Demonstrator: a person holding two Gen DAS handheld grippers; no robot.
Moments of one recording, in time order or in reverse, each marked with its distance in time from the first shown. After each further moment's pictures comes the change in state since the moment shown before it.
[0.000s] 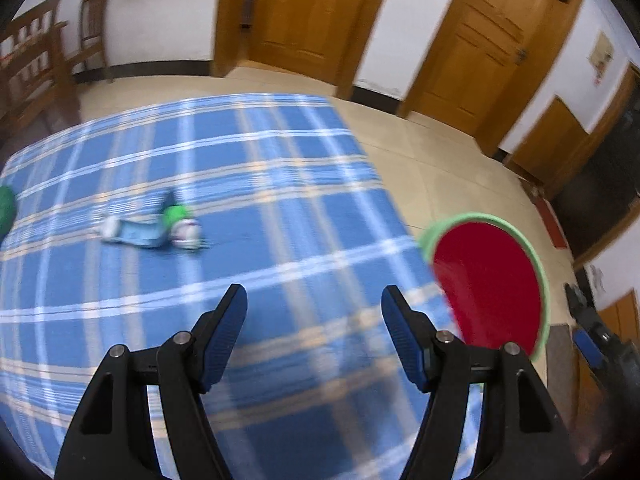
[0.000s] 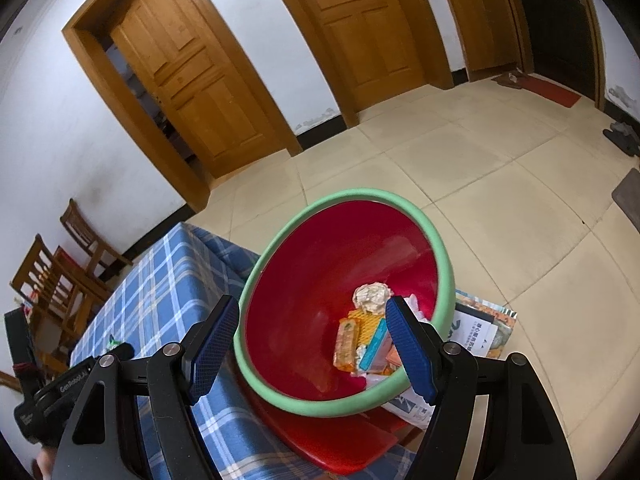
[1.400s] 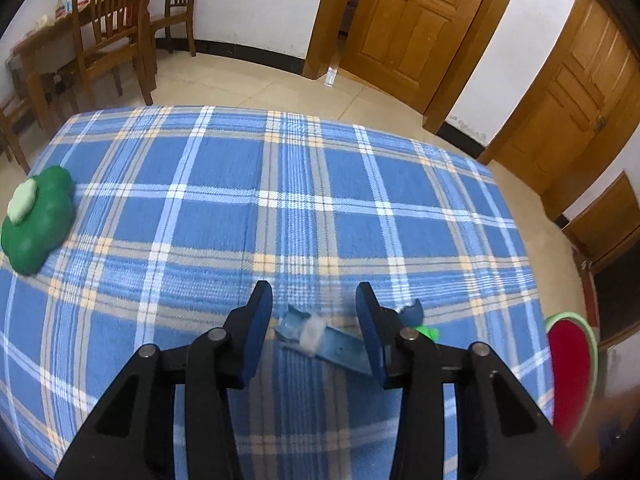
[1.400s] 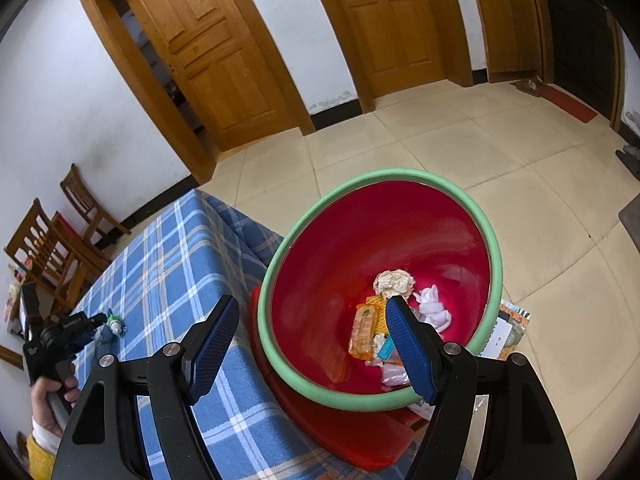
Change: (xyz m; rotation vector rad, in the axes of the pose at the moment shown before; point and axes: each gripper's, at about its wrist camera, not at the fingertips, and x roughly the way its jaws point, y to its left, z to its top) left arm 0.026 0.136 0.052 -0.230 -0.038 0.150; right arm 0.023 0.045 -0.011 -0.086 0.066 -0.008
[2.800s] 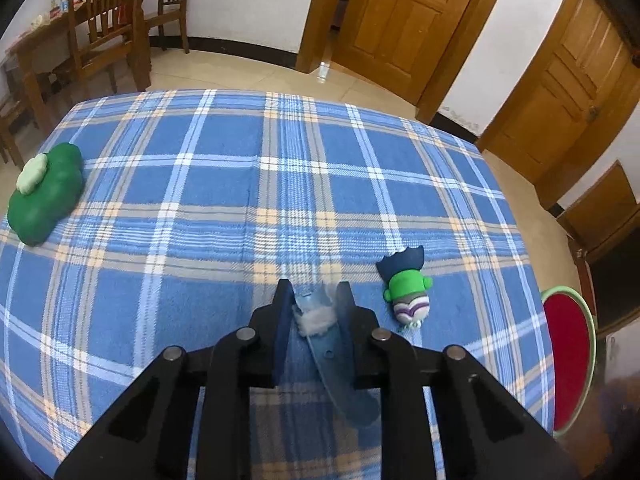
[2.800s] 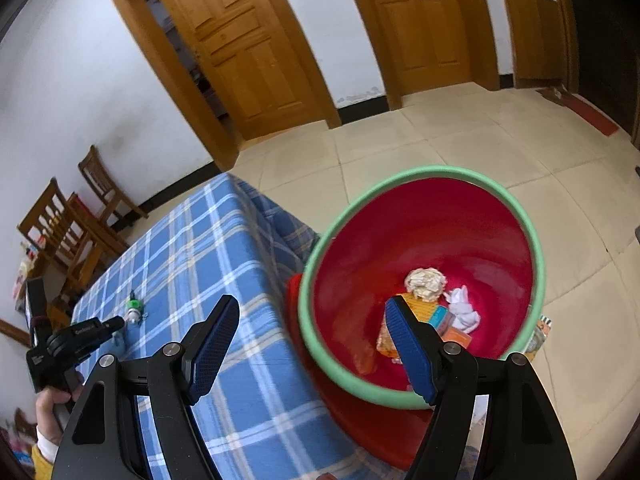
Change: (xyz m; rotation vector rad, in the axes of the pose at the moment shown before) left arm -0.014 0.003 -0.026 0.032 0.016 -0.018; right arm 0.010 0.041 -0.006 -0.073 0.025 0.065
